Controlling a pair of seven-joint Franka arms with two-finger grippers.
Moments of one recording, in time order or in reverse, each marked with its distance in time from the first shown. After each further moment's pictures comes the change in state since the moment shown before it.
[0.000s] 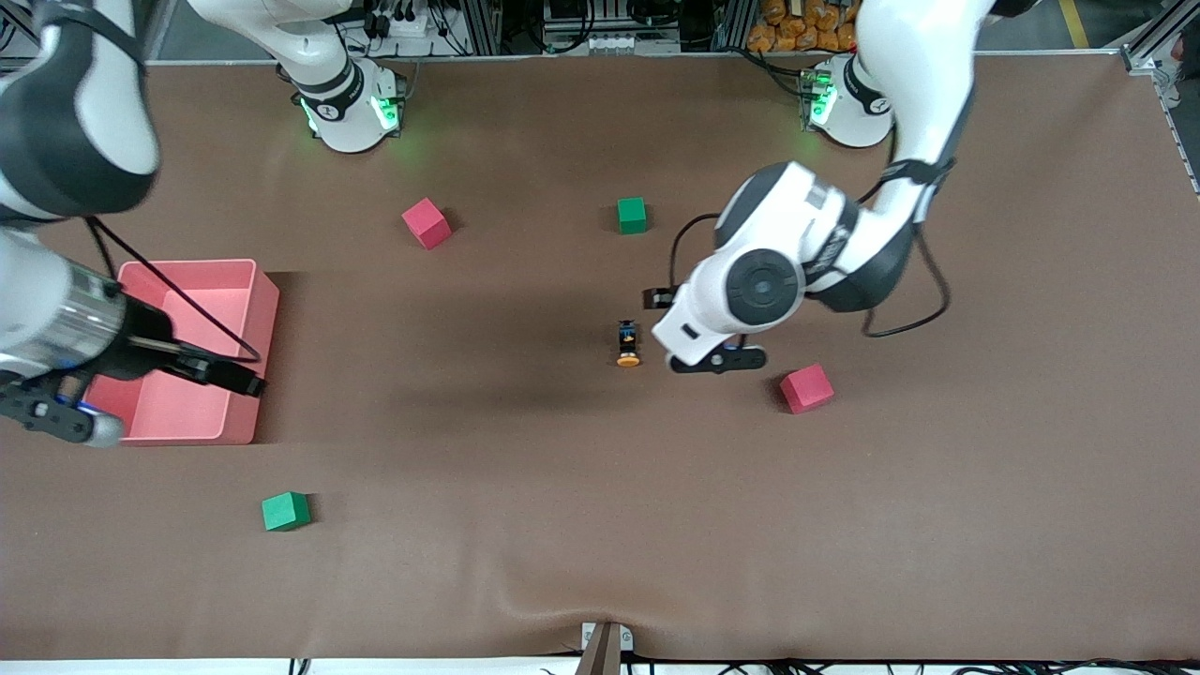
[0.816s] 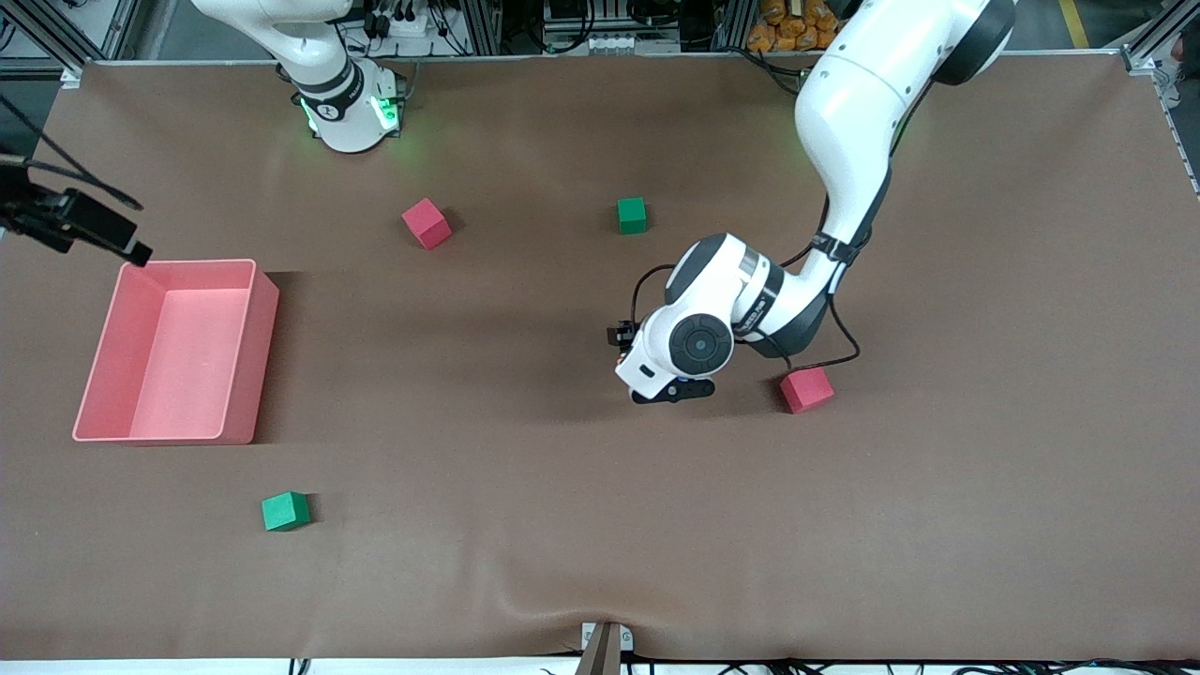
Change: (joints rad) left arm -0.036 0.221 -0.004 0.060 -0.046 0.172 -0.017; right arm -0.075 -0.370 0.031 -0.262 -0.074 -0.081 -0.102
